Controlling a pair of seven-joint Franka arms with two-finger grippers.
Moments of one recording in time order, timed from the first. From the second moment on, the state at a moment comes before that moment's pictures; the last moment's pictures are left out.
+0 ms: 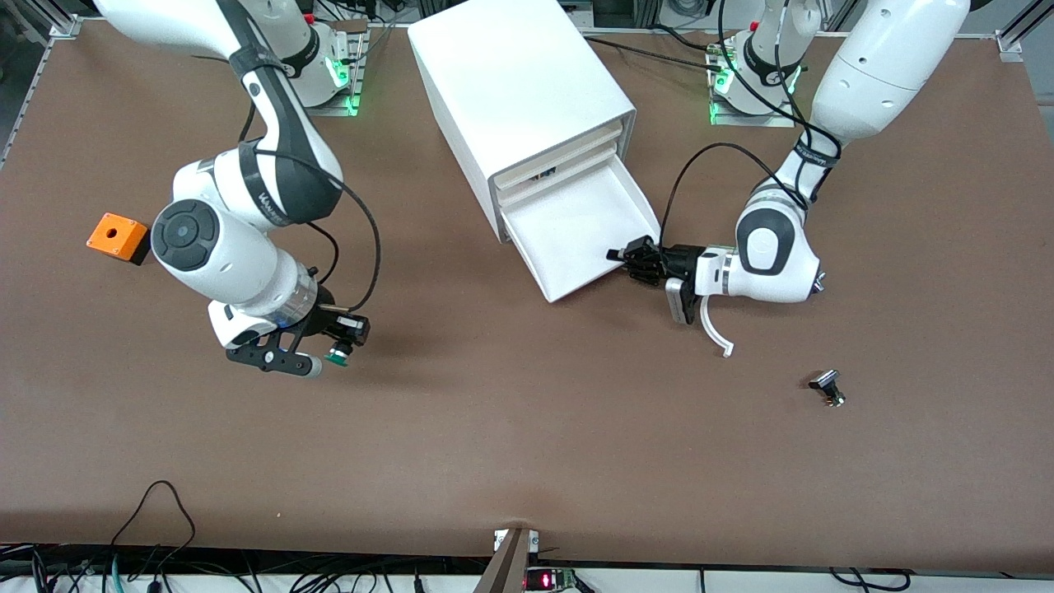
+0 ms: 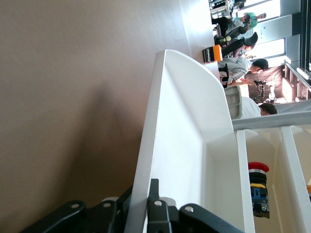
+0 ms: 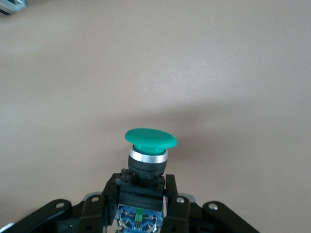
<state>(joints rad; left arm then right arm) 0.00 0.61 -0.27 -2.02 -1.20 2.03 1.12 0.31 0.49 0.05 -1.47 0.07 2.05 0.56</state>
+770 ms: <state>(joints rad) 0.05 0.59 -0.25 -1.80 -0.89 1.85 0.75 0.58 0.56 0.05 -1.26 0.07 2.00 1.18</state>
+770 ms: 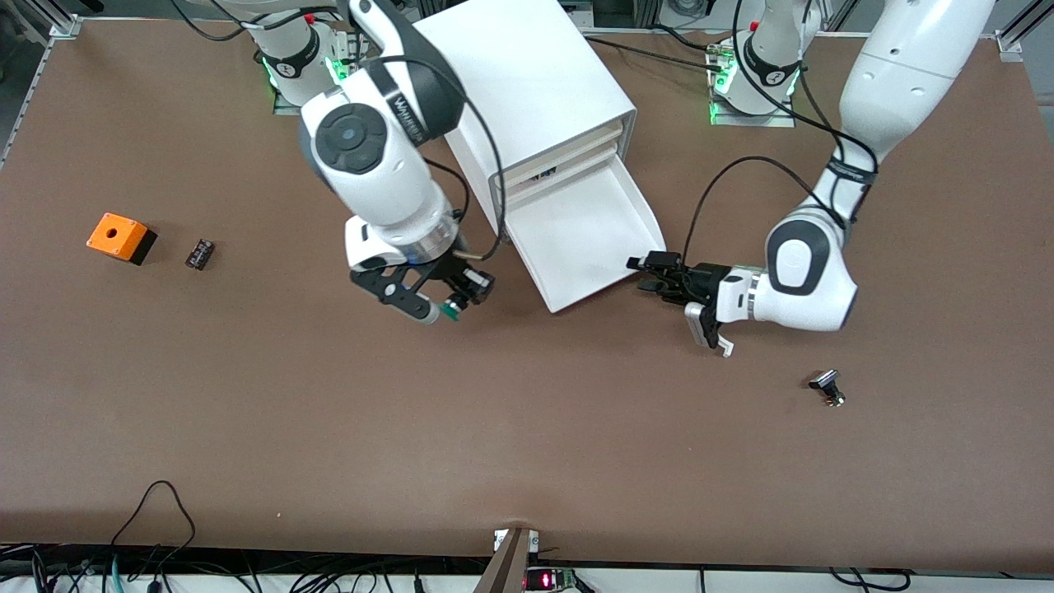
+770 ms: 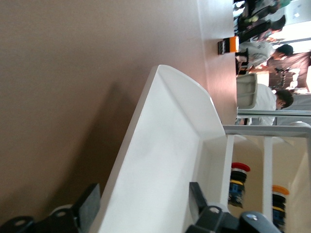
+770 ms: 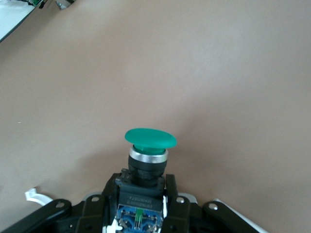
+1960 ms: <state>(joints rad) 0.04 0.57 -0.26 -1.41 -0.14 1.55 -0.09 0.86 0.90 0.05 -1.13 0.06 2.23 1.91</state>
